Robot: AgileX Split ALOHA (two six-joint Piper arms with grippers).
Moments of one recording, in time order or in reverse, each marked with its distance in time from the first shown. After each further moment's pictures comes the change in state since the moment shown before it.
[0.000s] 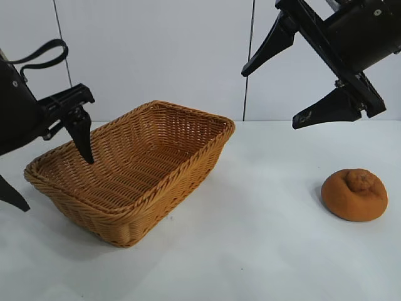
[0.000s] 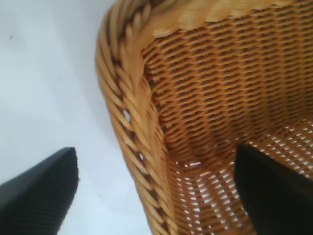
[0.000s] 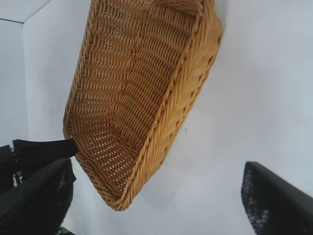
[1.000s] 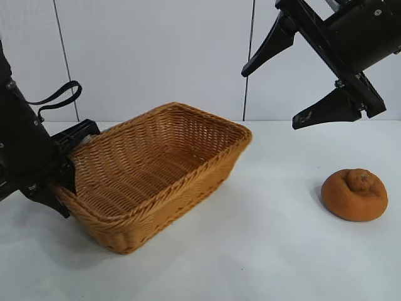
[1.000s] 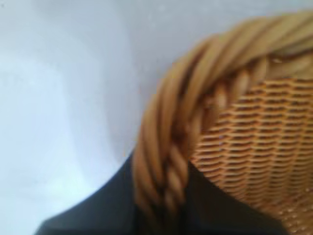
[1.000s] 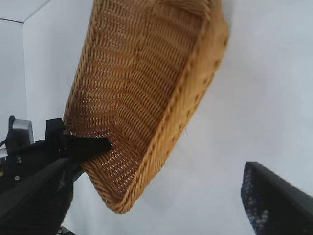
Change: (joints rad) left arm 0.054 0.126 -0.031 -0.171 -0.013 0.092; right arm 0.000 0.000 0.000 -0.001 0.002 0.000
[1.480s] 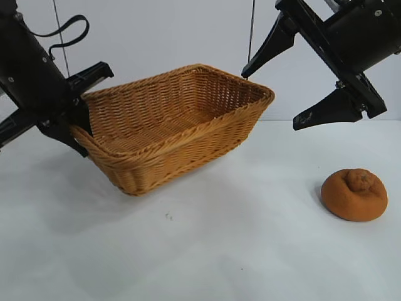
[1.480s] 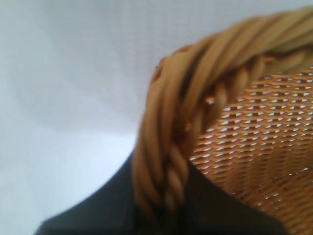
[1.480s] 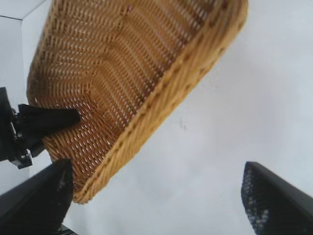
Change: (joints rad) left arm 0.070 0.001 -0.259 -0.051 0.158 0.251; right arm 0.000 0.000 0.000 -0.006 0.008 0.001
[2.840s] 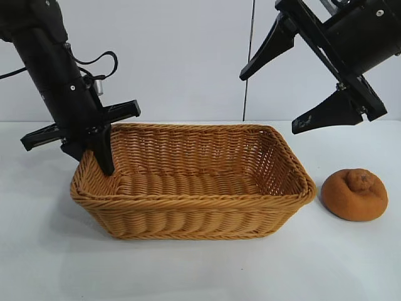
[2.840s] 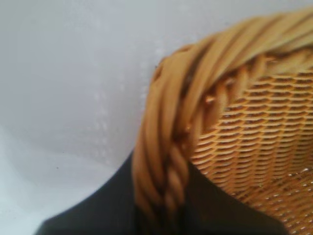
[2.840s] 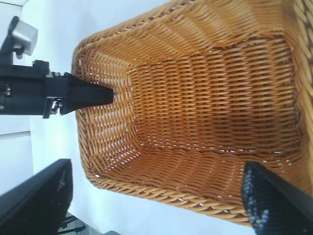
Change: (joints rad) left arm -0.016 0.317 -0.325 0.022 0.298 0.503; right arm 0.000 0.000 0.000 -0.001 0.042 0.000
